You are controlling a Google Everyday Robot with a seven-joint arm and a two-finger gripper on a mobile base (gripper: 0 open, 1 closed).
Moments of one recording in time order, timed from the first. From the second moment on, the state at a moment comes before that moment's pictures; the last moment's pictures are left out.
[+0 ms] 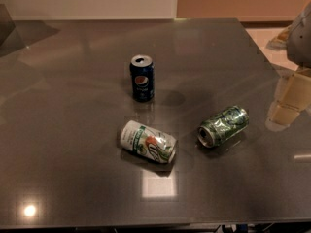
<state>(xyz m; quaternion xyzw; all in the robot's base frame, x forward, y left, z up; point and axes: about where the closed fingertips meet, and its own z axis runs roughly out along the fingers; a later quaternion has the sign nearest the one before) 0.438 -0.216 0.978 -0.60 0.78 -0.04 0.16</state>
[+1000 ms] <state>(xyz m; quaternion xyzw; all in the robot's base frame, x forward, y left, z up) 0.435 -0.185 0.954 -0.67 0.73 0.02 0.13</state>
